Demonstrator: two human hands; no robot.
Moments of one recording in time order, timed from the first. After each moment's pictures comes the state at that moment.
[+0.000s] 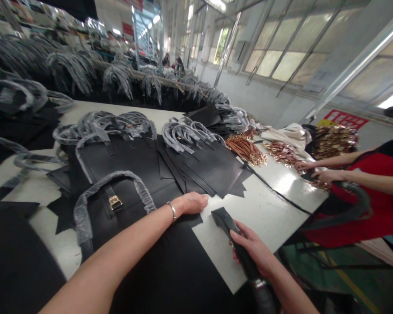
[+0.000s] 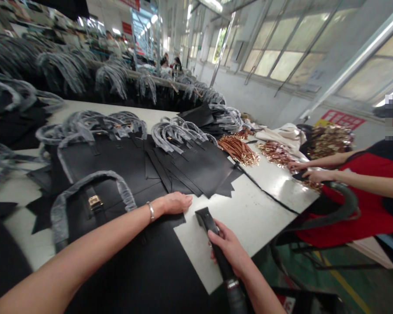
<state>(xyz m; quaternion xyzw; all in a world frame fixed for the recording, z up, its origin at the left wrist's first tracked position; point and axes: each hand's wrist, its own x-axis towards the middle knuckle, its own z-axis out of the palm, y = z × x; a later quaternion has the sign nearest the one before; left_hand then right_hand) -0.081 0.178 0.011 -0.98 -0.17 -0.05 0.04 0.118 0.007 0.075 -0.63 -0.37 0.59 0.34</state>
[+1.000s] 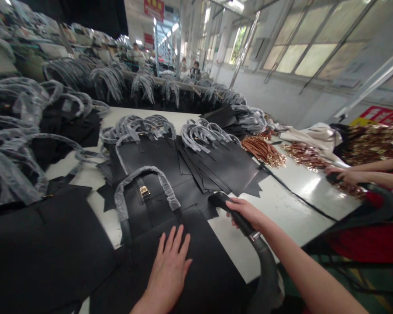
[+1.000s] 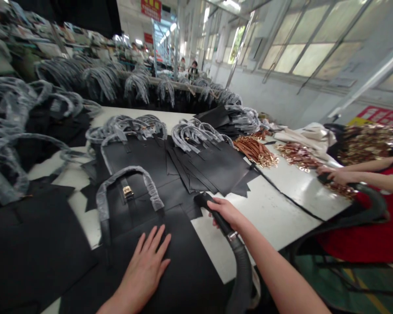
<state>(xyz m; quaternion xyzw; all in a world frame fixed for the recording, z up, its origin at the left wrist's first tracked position) -0.179 -0.055 0.000 -0.80 -0.58 -0.12 -0.01 0.076 0.083 0.094 -0.60 -0.48 0.60 0.23</state>
